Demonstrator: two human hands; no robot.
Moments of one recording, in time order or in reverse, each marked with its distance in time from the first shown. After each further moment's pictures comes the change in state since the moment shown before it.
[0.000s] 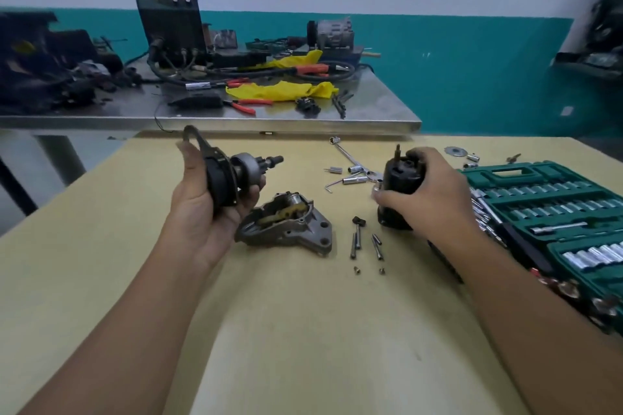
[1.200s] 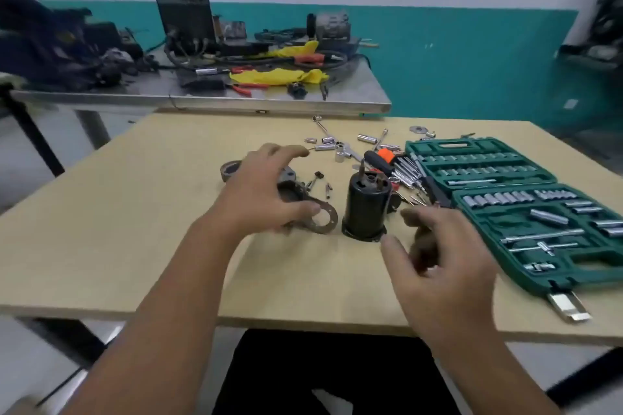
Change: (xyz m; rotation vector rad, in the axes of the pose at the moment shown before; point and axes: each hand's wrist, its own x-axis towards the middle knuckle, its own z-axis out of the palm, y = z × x) left_hand -0.120 -0.034 0.066 1.641 -0.326 0.497; right_hand -0.206 0.009 -0.133 0.233 0.264 -0.425
